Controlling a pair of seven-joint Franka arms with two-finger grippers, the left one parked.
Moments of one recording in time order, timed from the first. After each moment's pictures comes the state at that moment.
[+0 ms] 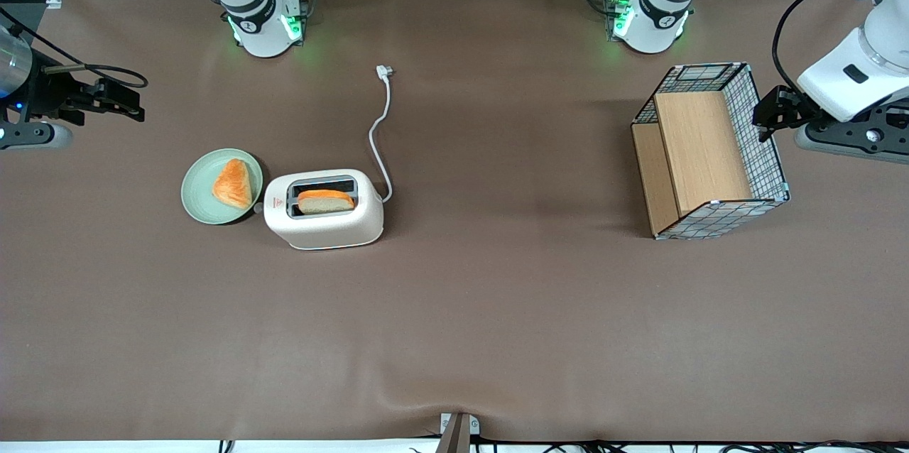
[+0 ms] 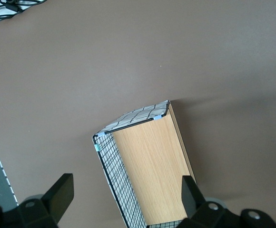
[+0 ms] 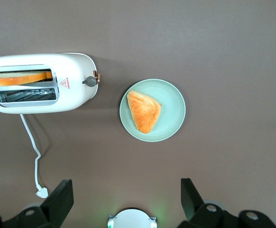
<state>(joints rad) 0.07 -0.01 -0.06 -1.62 0.00 1.43 -0.05</state>
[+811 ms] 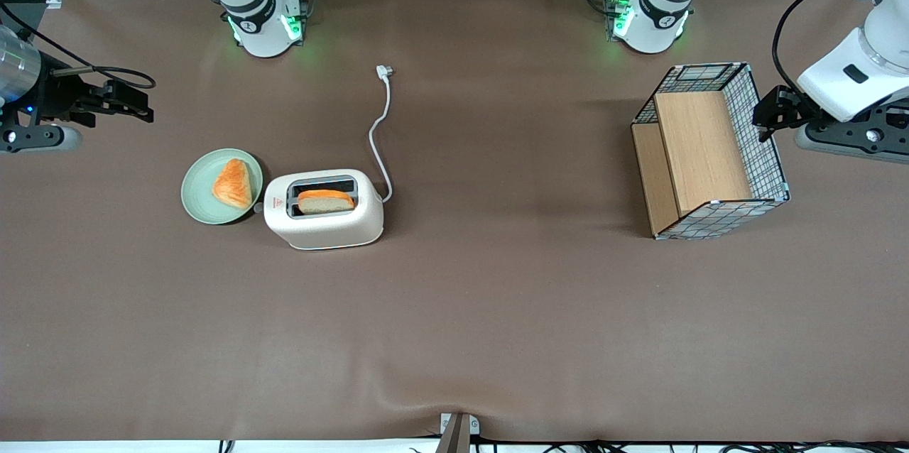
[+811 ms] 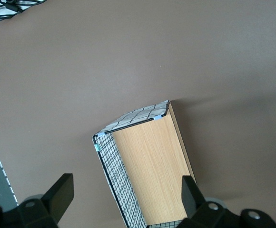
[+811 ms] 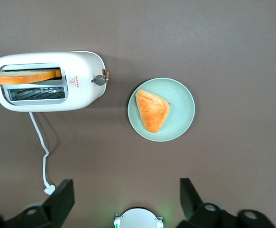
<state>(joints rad) 0.07 0.00 -0.06 -1.62 0.04 1.43 -0.05</state>
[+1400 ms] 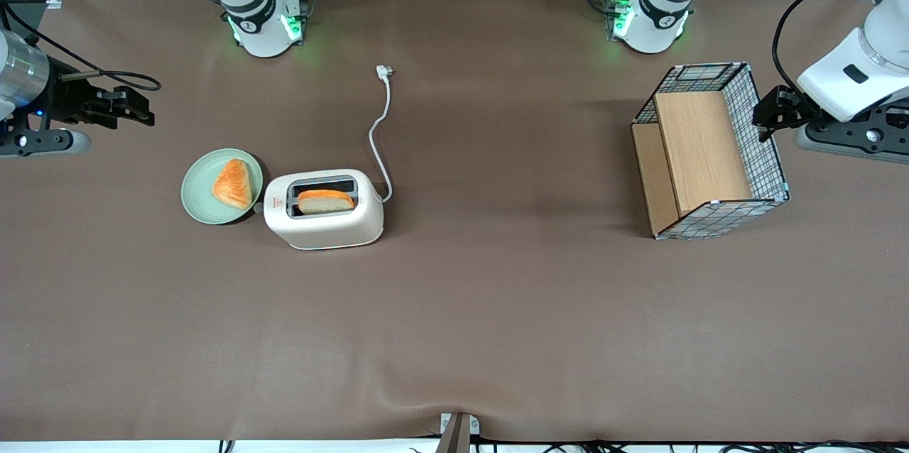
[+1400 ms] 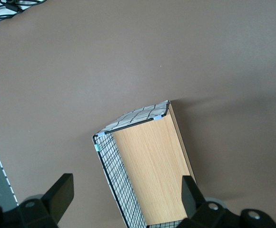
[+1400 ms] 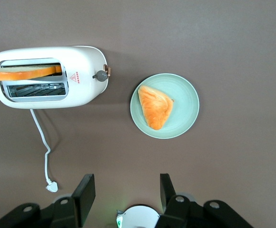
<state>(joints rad) 0.07 0.00 -0.06 -1.65 0.05 1.44 -0.05</state>
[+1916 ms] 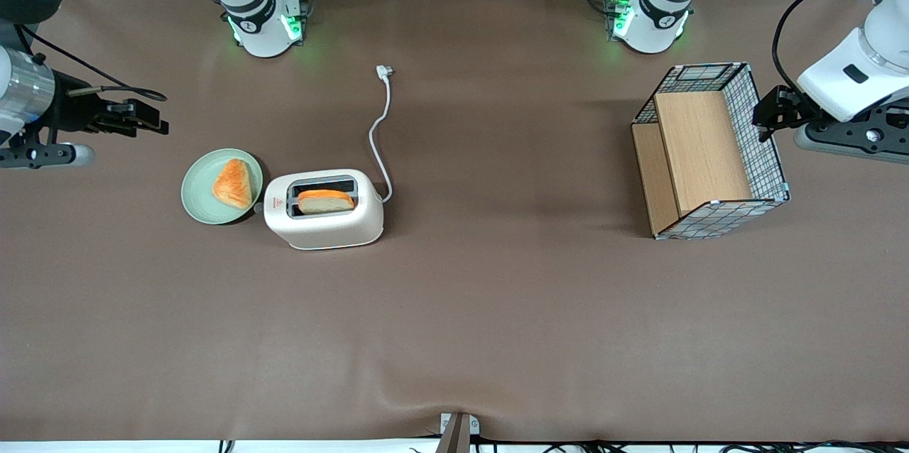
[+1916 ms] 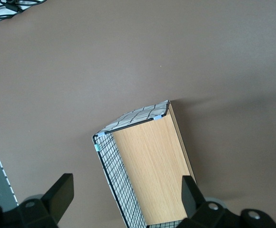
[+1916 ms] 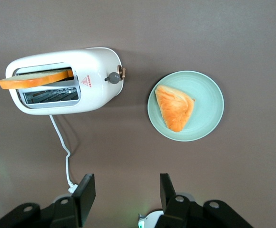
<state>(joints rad) 0.07 0.00 -0.11 -1.73 0.16 1.51 -0.05</state>
